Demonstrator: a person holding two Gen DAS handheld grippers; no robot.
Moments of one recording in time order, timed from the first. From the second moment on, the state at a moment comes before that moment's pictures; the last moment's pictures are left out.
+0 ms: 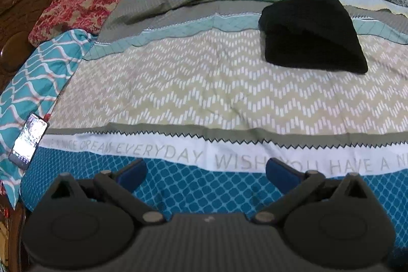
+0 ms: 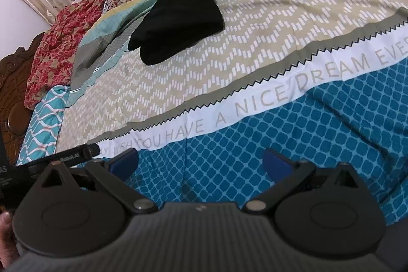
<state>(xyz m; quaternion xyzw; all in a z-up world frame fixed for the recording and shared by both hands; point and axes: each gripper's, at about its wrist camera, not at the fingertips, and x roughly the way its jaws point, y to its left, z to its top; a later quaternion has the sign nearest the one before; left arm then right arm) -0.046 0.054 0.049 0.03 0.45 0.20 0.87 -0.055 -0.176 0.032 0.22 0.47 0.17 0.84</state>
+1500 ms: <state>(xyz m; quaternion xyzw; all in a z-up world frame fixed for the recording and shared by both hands) -0.043 0.060 0.042 0.04 0.49 0.23 0.84 -0.058 -0.178 0.043 0.22 0.44 0.15 0.86</state>
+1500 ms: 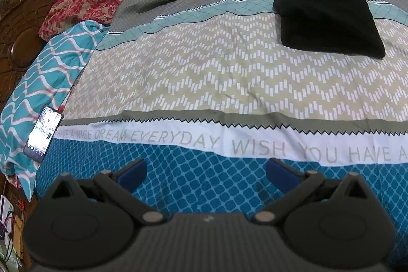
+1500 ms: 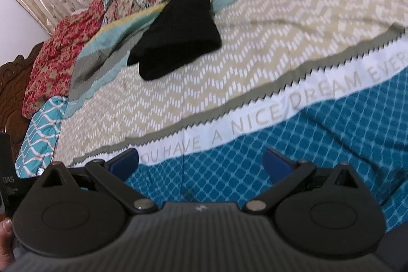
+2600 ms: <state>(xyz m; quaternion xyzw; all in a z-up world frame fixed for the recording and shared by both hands) -0.044 0.058 0.041 0.04 0.49 0.22 0.84 -0.057 -0.177 0.042 0.22 0.44 0.15 0.86</state>
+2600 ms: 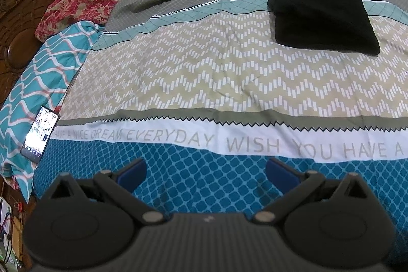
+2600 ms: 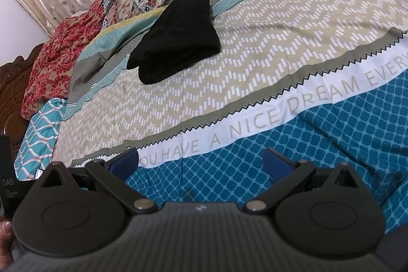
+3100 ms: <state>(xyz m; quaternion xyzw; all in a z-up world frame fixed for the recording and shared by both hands) -0.043 0.058 0.041 0.05 0.49 0.22 0.84 -0.057 -0.178 0.042 0.22 0.44 0.14 0.86</state>
